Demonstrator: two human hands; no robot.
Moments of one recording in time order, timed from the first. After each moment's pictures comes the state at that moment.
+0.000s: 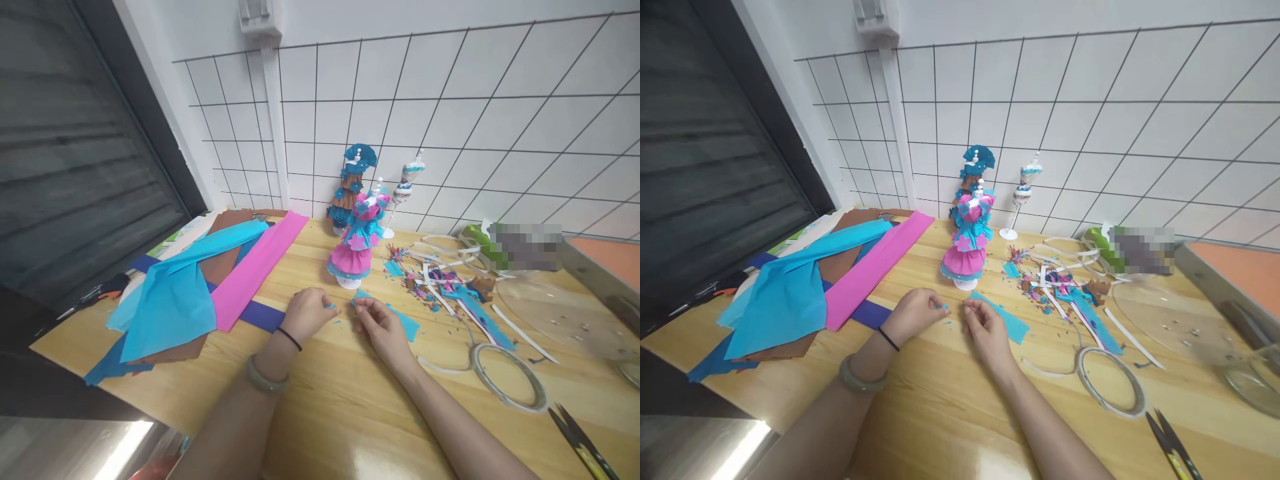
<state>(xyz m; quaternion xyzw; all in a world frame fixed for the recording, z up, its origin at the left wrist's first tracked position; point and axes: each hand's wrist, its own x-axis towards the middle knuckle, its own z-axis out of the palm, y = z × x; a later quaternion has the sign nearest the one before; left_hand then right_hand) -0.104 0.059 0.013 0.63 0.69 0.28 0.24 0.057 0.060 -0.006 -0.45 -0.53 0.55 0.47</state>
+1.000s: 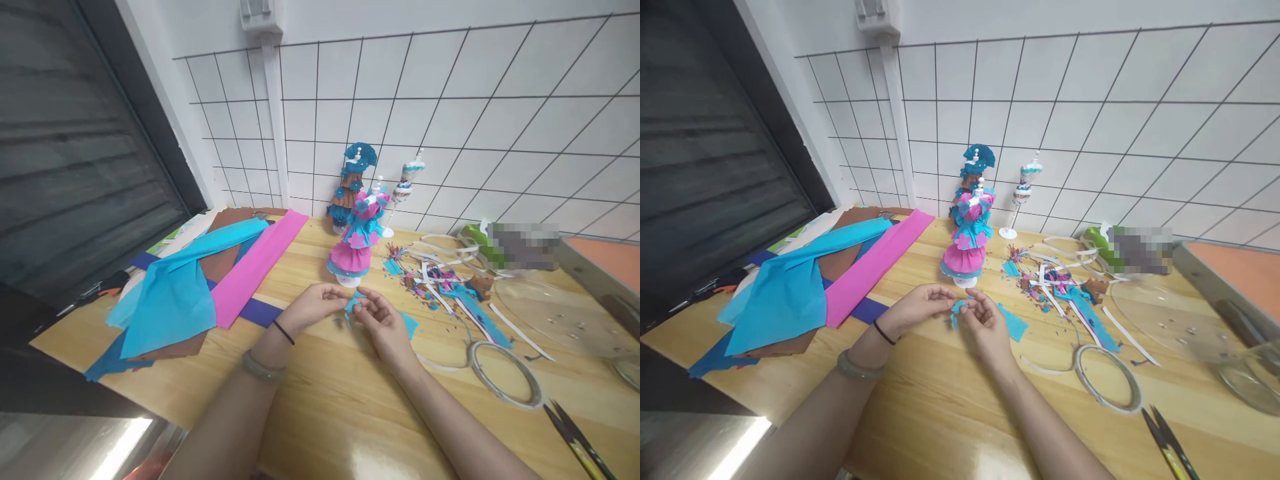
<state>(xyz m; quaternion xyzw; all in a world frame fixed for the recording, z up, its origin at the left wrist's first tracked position) -0.095 0.059 0.030 0.48 0.47 0.41 0.61 0.056 0.060 -0.005 -0.38 -0.47 0.60 0.53</state>
